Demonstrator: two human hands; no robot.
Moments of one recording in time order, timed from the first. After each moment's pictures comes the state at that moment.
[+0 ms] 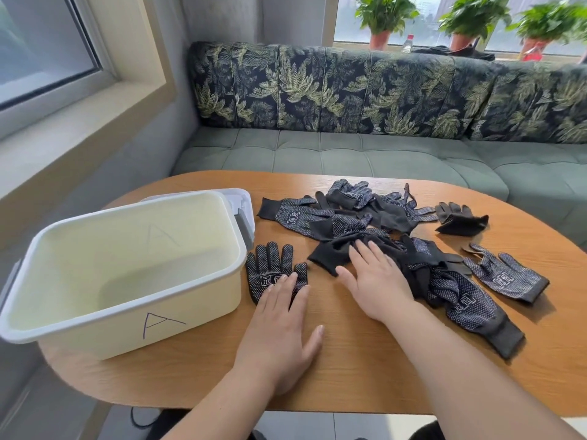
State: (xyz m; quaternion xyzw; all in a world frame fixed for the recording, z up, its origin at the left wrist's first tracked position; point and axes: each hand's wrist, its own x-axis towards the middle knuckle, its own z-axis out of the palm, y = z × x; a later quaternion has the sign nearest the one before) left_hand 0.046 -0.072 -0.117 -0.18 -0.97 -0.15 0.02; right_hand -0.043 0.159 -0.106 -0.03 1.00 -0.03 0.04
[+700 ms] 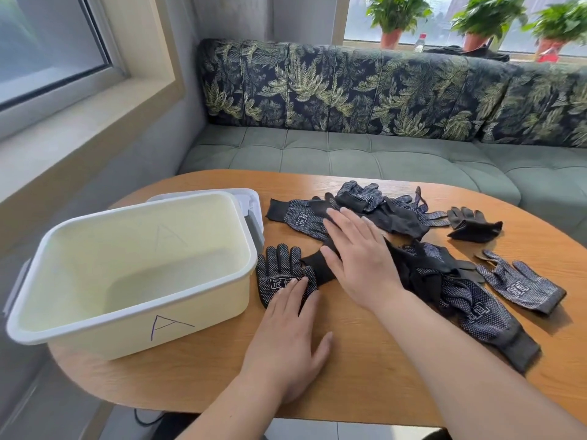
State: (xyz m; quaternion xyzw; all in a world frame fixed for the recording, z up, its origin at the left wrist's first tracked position) left_hand 0.046 -0.073 -0.118 -0.19 -0.97 -0.17 0.03; right_hand -0.061 0.117 -0.074 -0.21 0.94 -0.07 -0.25
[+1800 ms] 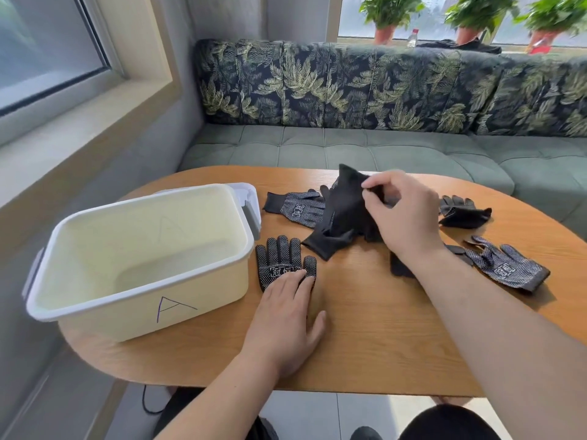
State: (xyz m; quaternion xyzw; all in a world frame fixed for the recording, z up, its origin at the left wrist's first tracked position) left_hand 0.045 -0.073 -0.122 -0.19 -0.97 -0.15 0.06; right_hand -0.042 0.149 0.013 -0.05 0.86 -0.39 -0.32
